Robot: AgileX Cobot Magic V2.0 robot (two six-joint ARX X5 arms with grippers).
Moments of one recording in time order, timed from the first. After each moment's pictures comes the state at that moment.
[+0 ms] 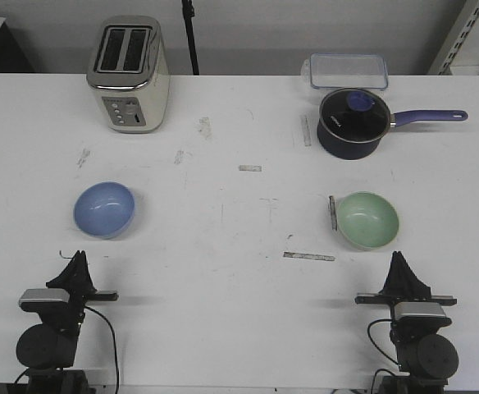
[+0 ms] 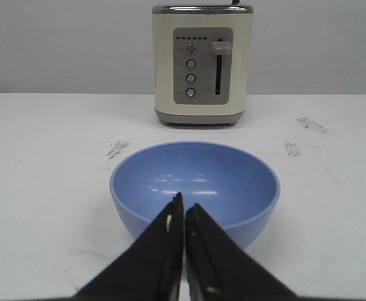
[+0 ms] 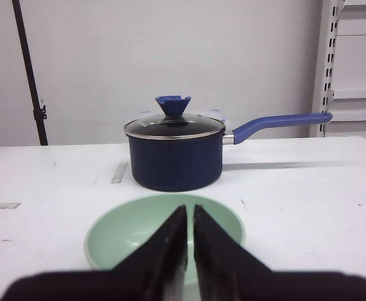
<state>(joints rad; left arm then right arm) 0.01 0.00 0.03 0.11 -0.02 0.00 0.00 0.00 0.01 0.08 -0.01 0.05</state>
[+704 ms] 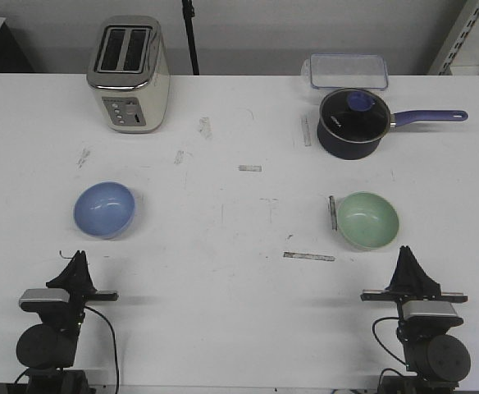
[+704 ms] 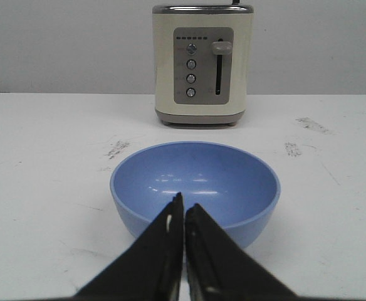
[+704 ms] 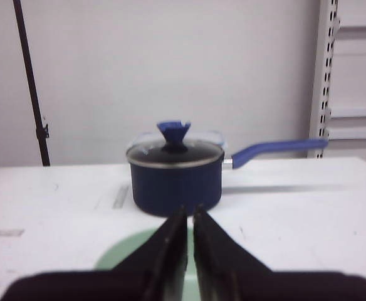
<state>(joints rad) 0.01 0.00 0.03 0.11 -0.02 0.00 0.00 0.07 0.14 0.05 -0.01 0.05</state>
